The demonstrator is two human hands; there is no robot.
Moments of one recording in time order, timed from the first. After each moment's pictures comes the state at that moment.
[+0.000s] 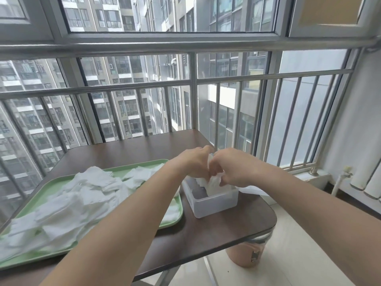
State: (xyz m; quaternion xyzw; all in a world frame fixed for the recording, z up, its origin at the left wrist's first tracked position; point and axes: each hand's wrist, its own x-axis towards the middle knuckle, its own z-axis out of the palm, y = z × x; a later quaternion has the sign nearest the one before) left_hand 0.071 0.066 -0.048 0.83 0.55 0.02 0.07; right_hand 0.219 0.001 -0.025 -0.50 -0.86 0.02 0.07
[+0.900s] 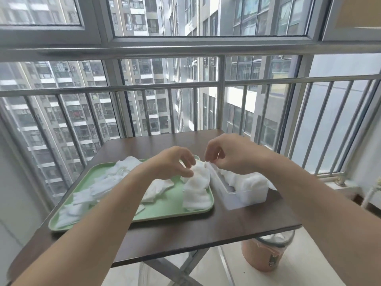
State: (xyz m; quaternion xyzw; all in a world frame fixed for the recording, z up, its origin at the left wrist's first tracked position) left_hand -0.069 -0.006 -0.030 0.77 0.55 0.20 0.25; right_hand 0.149 -0.032 0.016 -0.45 -0.87 0.12 0.17
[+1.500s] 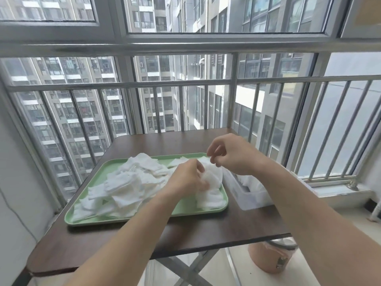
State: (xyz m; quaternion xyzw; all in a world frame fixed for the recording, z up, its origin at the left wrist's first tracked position) left_hand -0.055 -0.016 -0.086 0.67 0.64 0.29 0.23; right_hand 0.113 -0.022 -0.005 -0.48 -0.82 0.18 0.25
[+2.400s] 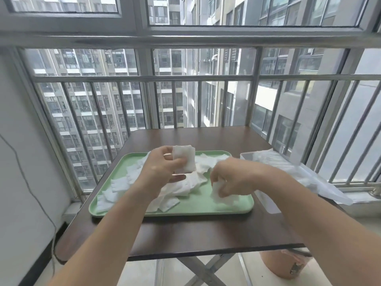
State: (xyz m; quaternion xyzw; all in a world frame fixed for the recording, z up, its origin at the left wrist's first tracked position) left_hand -0.147 -0.064 -0.059 0.47 0.54 0.56 0.41; right_hand 0.054 -0.033 -0.021 -0.42 -0.90 0.06 -0.07
